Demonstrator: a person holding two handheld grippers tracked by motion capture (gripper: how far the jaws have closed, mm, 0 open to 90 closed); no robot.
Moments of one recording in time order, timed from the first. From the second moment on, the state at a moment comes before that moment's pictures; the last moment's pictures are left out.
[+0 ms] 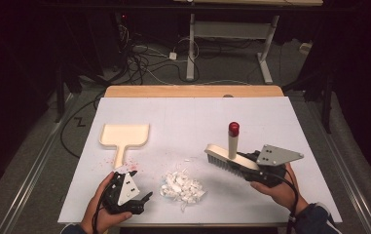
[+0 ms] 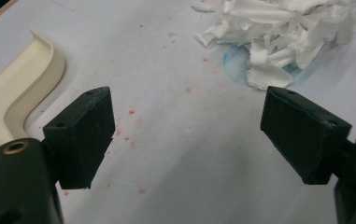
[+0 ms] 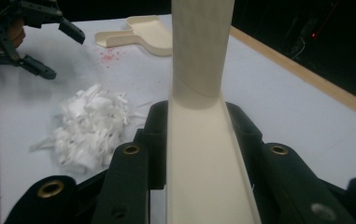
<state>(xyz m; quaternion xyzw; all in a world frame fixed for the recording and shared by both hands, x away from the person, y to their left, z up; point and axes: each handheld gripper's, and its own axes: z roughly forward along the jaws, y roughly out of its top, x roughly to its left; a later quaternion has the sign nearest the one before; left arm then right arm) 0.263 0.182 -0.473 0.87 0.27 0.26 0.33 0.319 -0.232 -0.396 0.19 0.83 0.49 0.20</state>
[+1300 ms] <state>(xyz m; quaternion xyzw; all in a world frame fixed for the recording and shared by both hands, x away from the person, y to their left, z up) 0.270 0.178 -0.475 0.87 0.27 0.24 0.33 0.386 -0.287 -0.418 0.35 0.87 0.34 0.06</state>
